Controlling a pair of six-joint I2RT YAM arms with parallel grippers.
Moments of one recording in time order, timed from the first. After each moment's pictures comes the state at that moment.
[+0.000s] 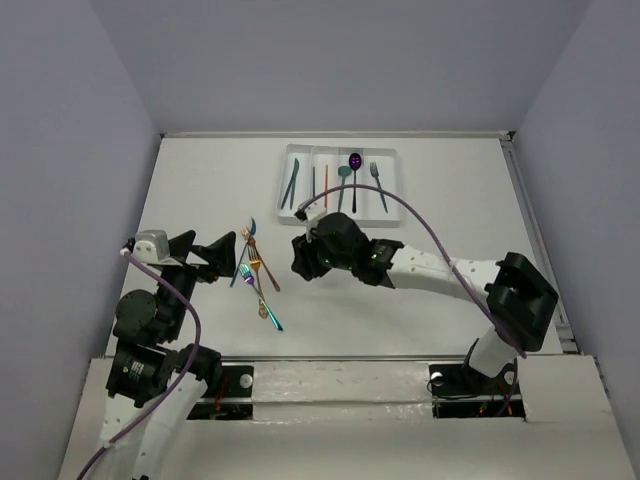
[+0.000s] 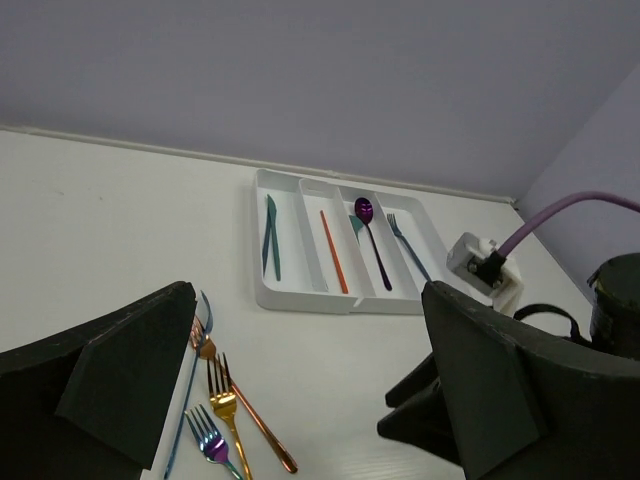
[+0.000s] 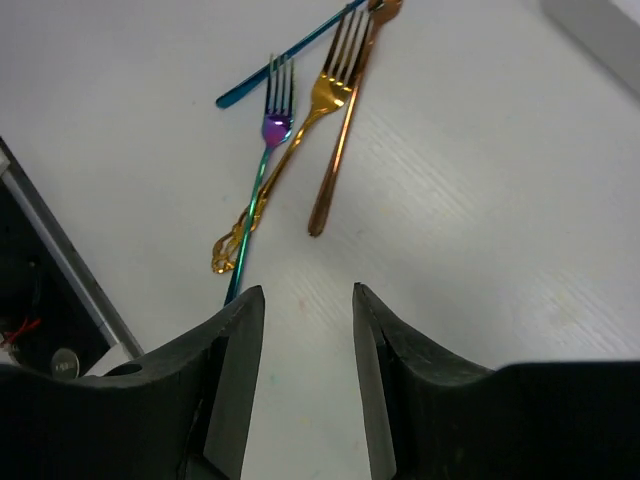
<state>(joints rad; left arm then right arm) -0.33 0.24 0.66 -0.29 -0.12 -0.33 0.94 1.63 1.13 -0.05 0.00 0.32</state>
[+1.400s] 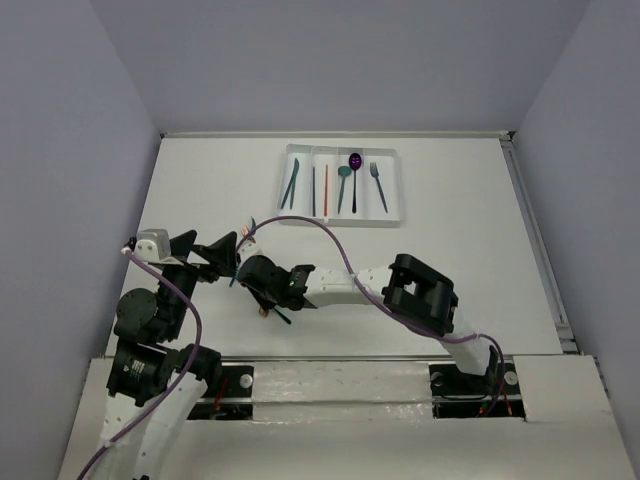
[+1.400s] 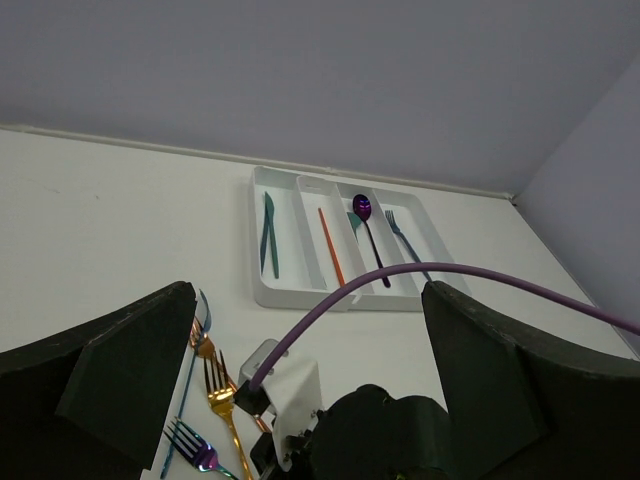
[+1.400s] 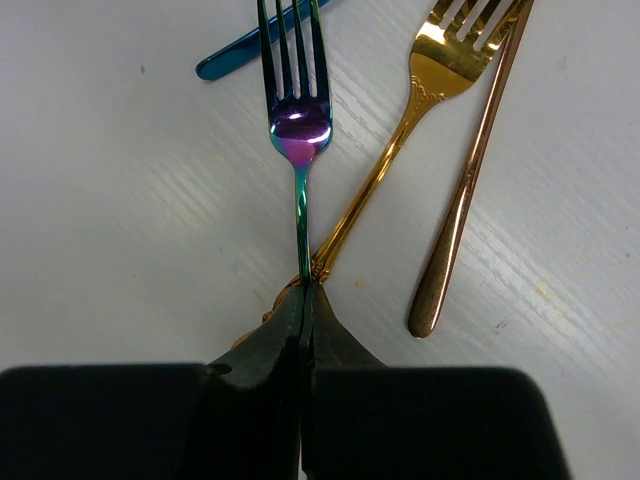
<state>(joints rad) -0.32 0.25 0.66 -0.29 -0.10 -0.33 1.23 2.19 1.60 -0.25 0.27 0.36</state>
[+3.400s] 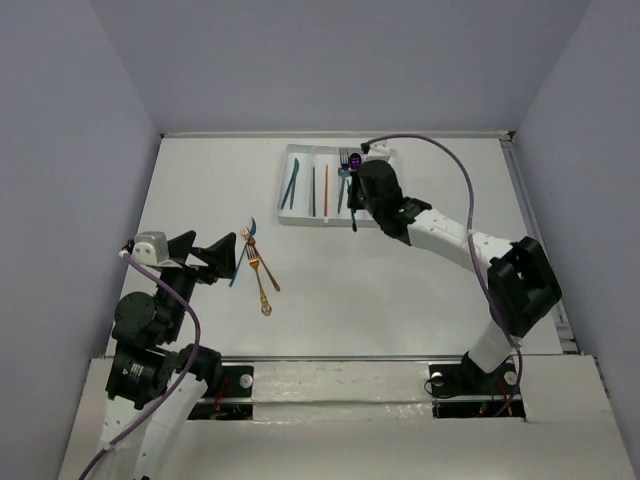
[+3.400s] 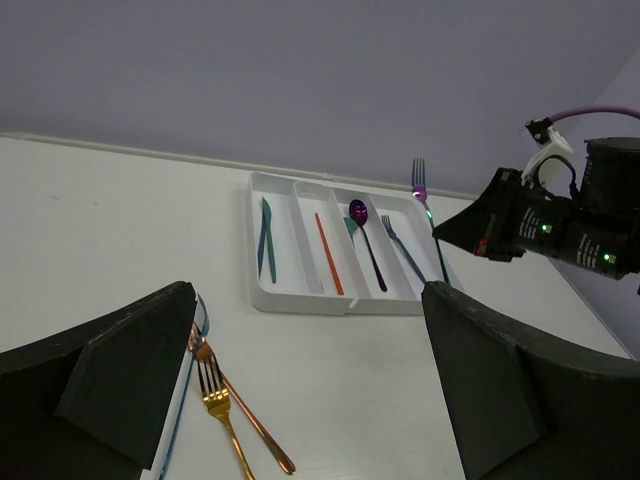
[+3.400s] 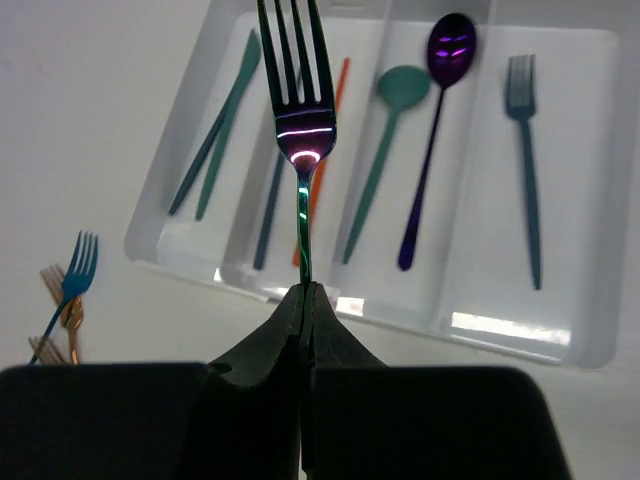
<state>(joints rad) -0.32 0.23 0.66 -0.29 -0.10 -0.33 0.69 1.69 1.24 0.01 0.34 0.39</state>
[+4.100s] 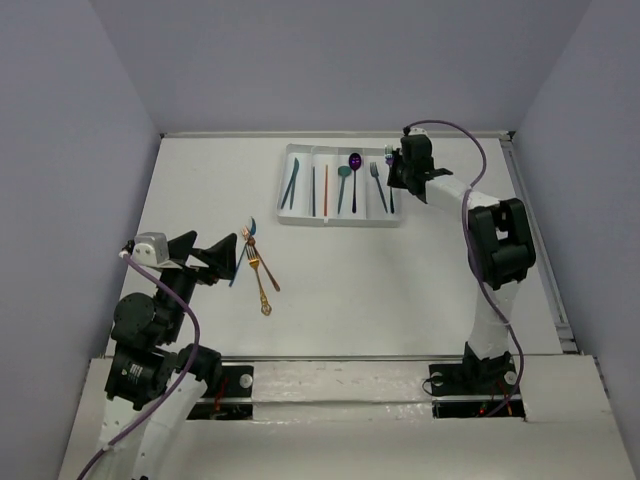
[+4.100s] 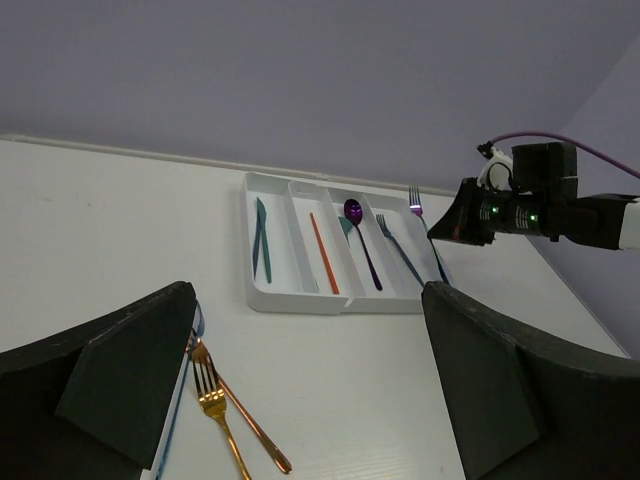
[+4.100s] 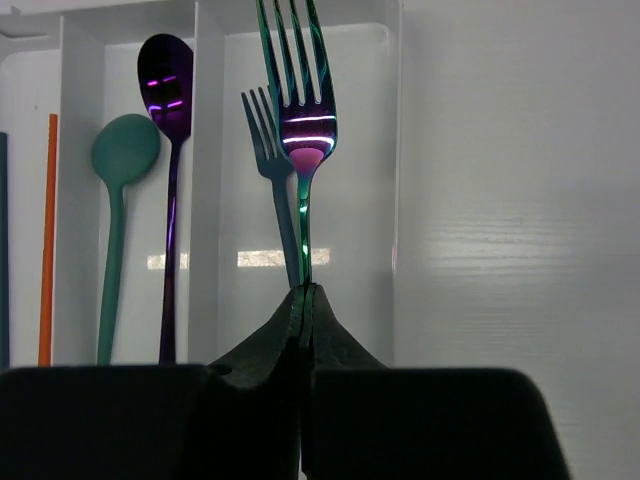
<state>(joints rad) -0.33 0.22 0.66 -0.29 -0.10 -0.33 0.28 2.02 1.48 -0.06 0.09 0.33</state>
